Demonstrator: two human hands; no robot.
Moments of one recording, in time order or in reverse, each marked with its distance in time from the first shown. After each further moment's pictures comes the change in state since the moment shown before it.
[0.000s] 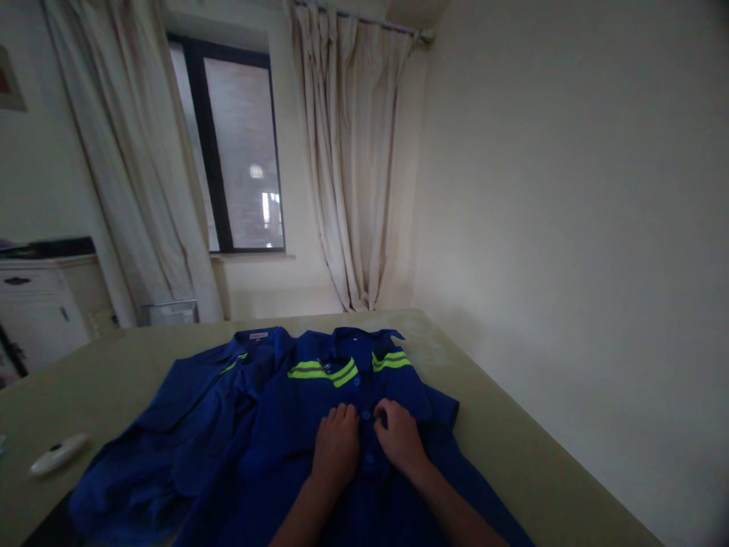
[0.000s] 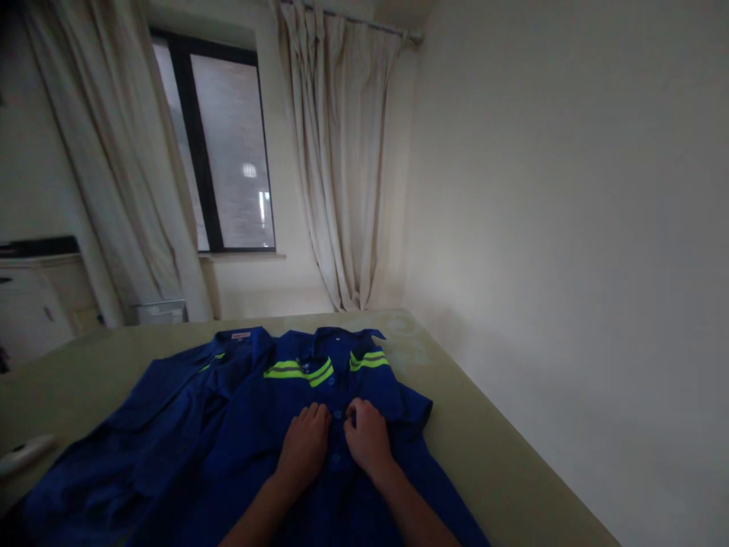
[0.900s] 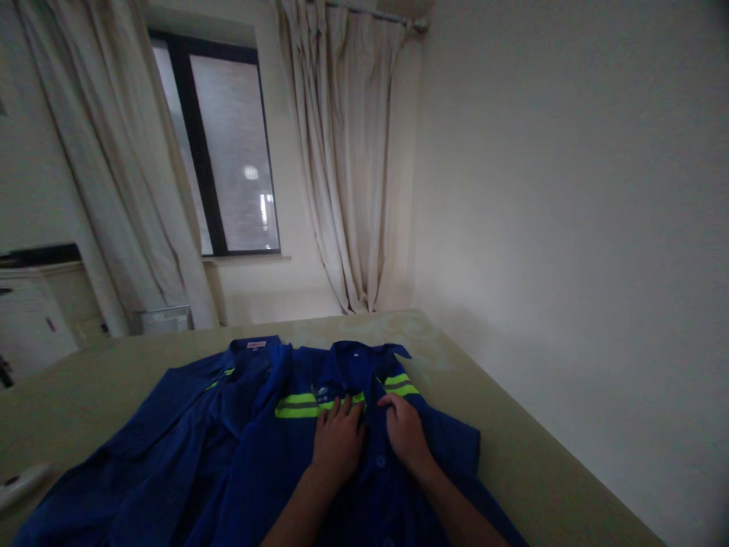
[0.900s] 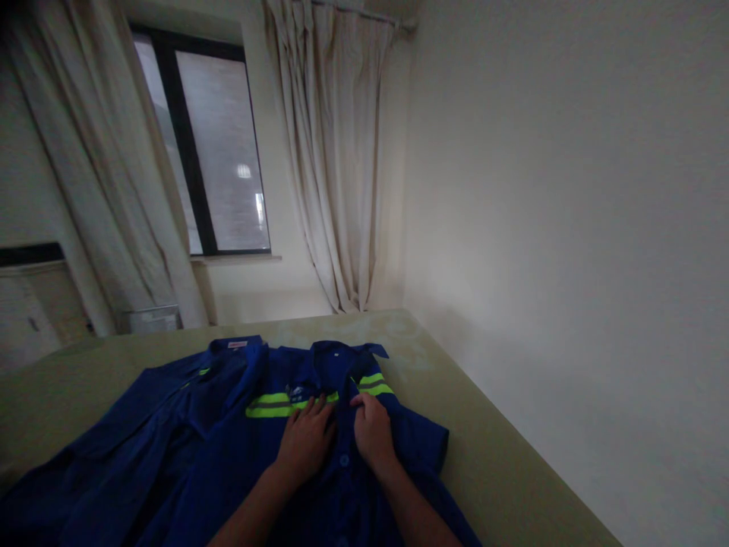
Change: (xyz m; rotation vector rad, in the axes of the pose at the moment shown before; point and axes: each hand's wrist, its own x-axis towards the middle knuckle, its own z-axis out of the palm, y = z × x) left_hand 0.037 0.005 0.001 -0.066 -0.129 -0.002; right_hand 0.035 0.029 0.005 0.282 0.142 0.044
